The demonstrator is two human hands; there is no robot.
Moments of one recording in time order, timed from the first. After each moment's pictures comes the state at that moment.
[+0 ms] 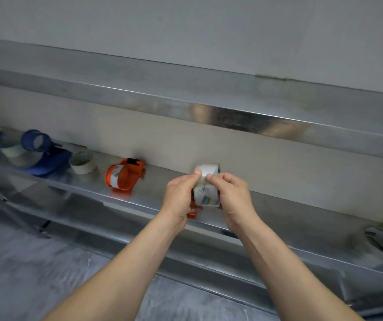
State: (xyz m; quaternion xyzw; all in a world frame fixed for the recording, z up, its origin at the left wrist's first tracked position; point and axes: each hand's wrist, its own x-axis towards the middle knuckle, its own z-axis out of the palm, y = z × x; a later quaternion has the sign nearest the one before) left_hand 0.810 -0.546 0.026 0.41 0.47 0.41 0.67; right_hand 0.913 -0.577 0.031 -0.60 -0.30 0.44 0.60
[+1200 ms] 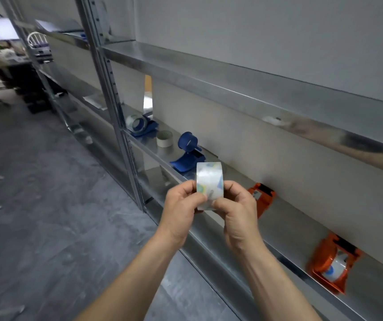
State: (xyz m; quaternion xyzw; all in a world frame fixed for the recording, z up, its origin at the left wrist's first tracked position) left_hand 0.495 -0.500 0.038 0.39 0.48 0.61 0.50; right_hand 0.606 -0.484 0.039 -0.38 -0.45 0.59 0.55
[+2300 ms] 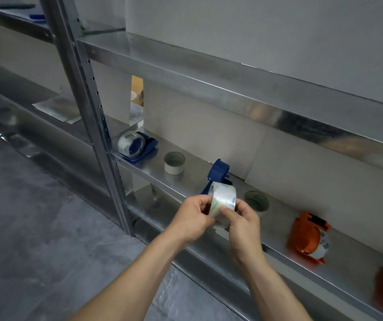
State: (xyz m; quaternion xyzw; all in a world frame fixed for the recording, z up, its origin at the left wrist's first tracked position) left_hand 0.280 -0.304 -0.011 0.53 0.47 0.37 0.60; right_hand 0.396 -0.330 -0.002 -0.59 -0.33 0.48 0.55
